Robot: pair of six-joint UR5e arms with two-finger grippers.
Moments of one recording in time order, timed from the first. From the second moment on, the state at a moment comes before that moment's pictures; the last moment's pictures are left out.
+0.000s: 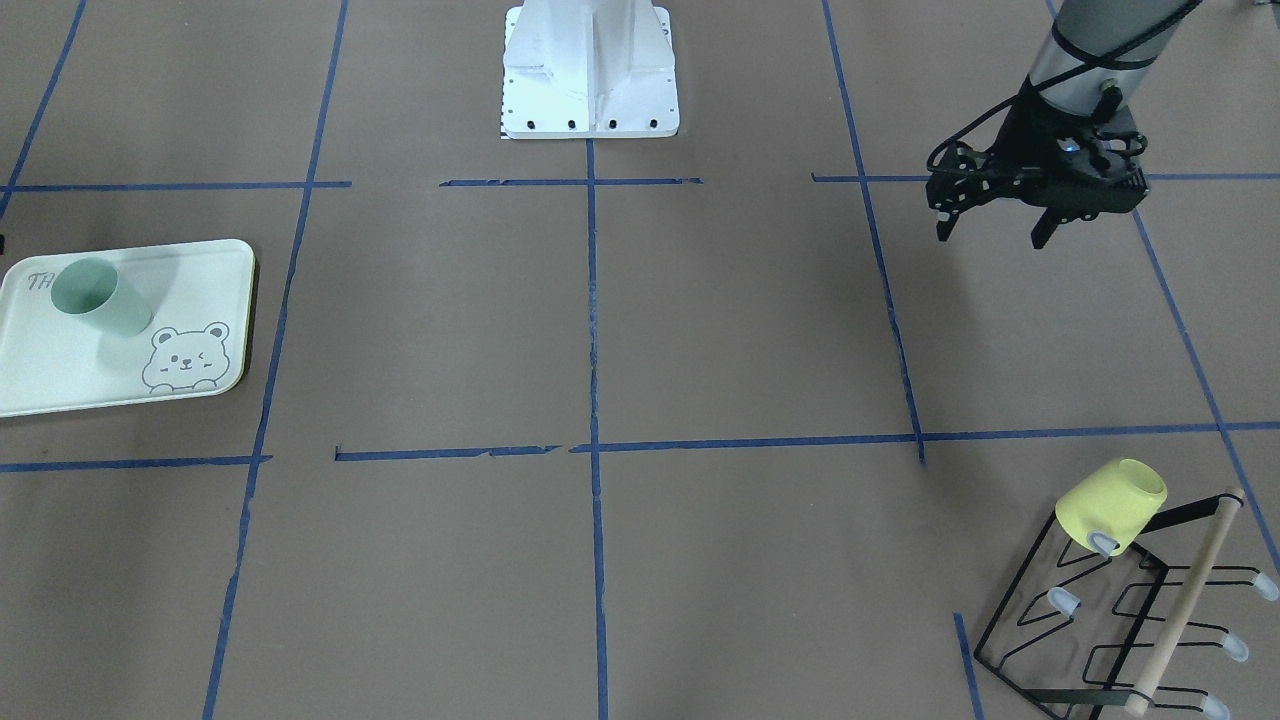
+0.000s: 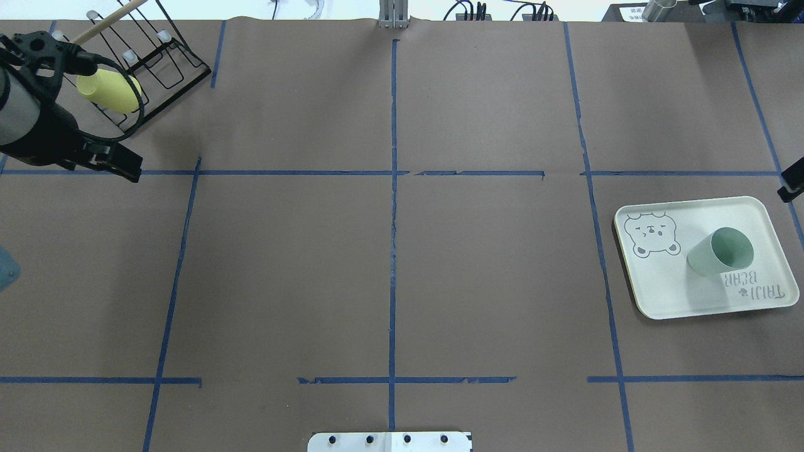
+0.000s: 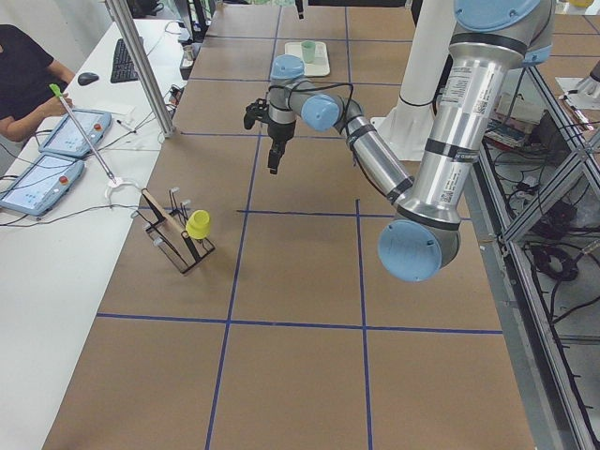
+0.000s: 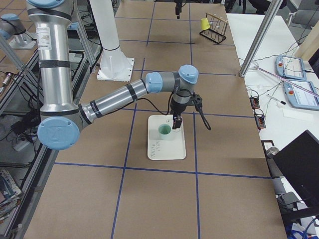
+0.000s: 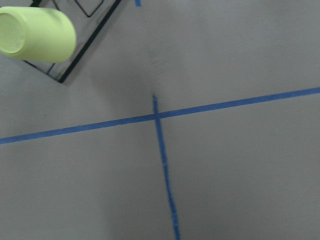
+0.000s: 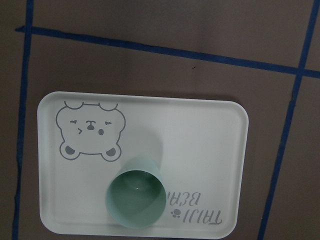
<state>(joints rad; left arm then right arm) -0.98 -1.77 -2.15 -1.39 -2.08 -0.61 1.32 -1.56 2.00 -1.94 2.30 0.13</state>
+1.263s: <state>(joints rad) -1.50 -1.44 -1.87 -1.40 -2.36 0.18 1.60 -1.74 2.04 -1.93 2.35 -0.14</state>
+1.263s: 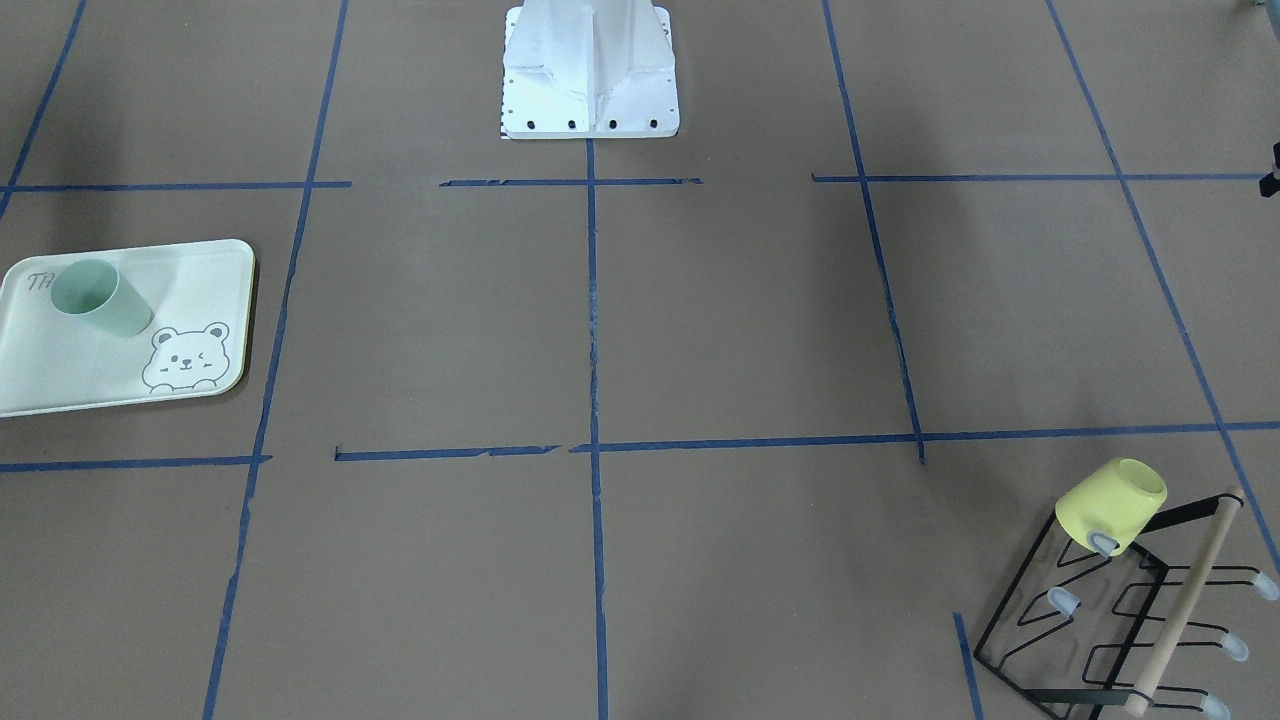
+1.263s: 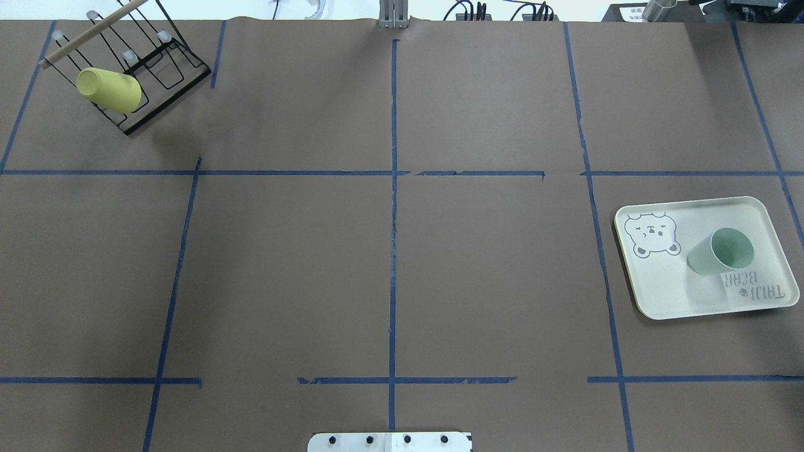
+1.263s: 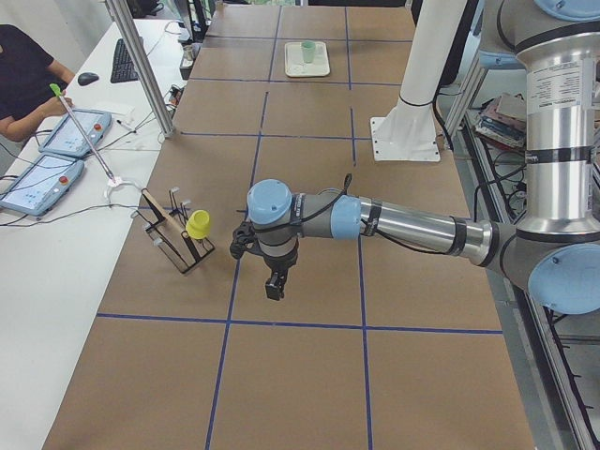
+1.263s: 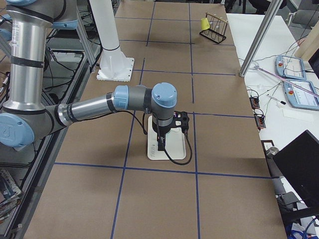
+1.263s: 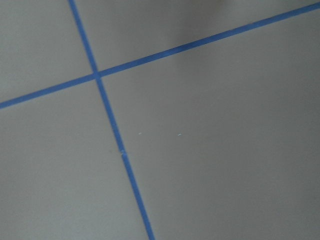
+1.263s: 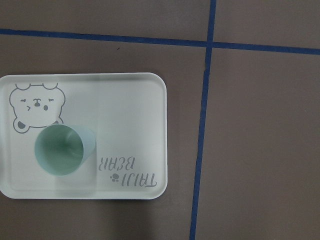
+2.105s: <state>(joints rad) -1.51 -1.43 -1.83 -1.40 -2.36 0.18 1.62 -1.77 2.05 -1.93 2.35 -0.16</state>
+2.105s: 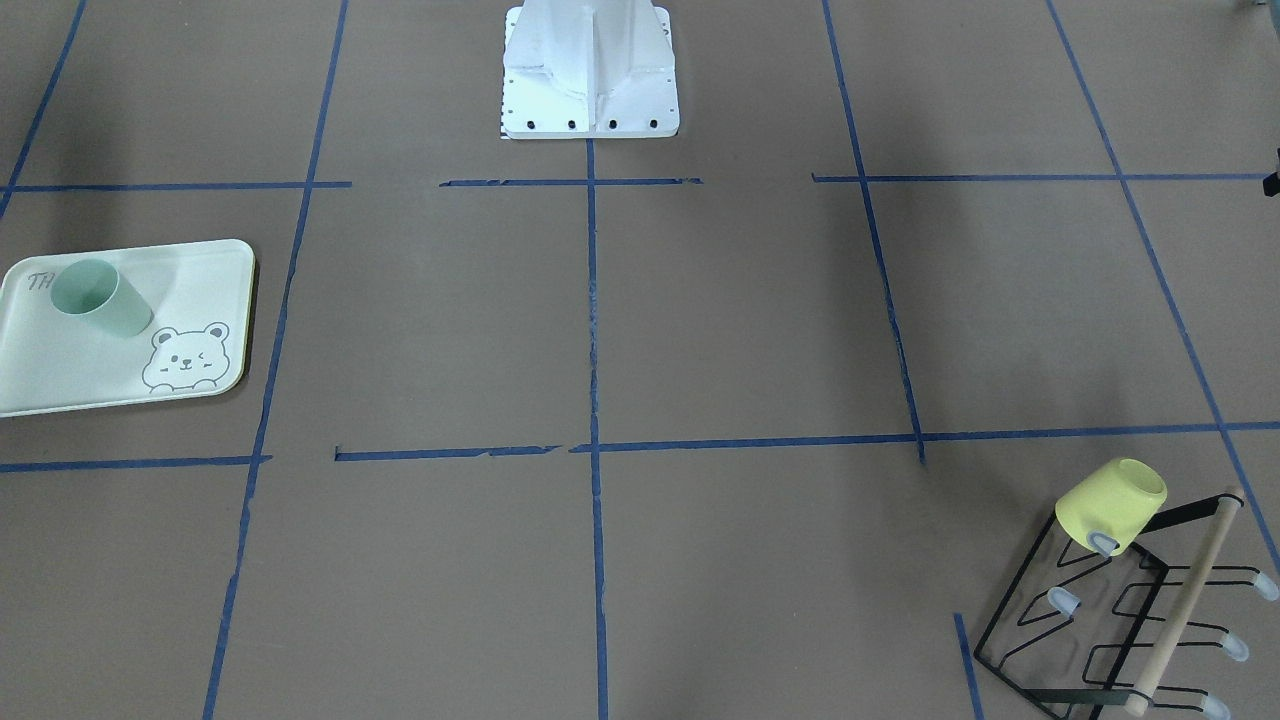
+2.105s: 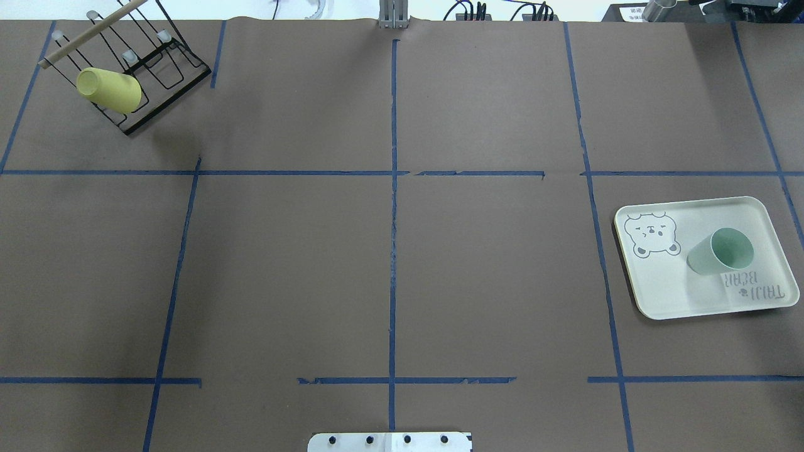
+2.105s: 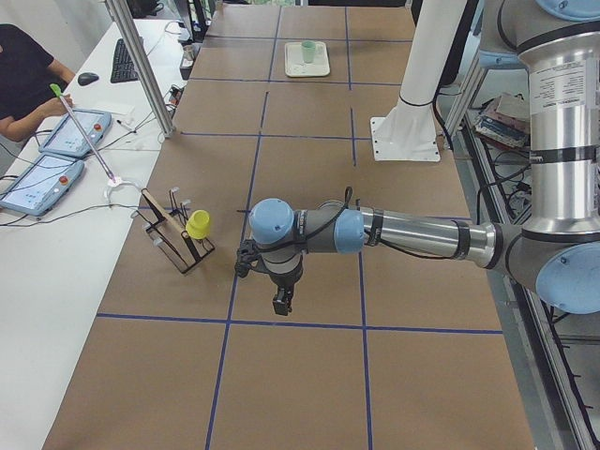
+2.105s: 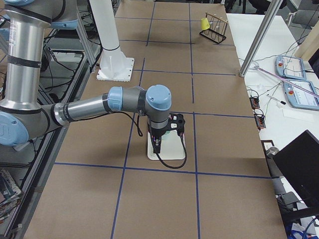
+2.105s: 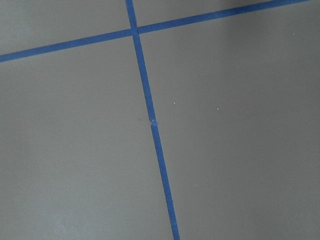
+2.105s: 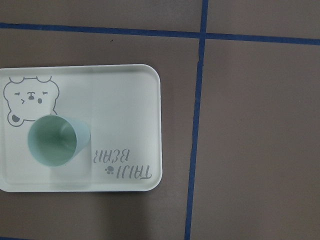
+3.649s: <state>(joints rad) -1.51 -1.43 -1.83 -1.41 -2.37 0.19 1.62 -1.80 2.06 -1.93 2.36 -0.18</state>
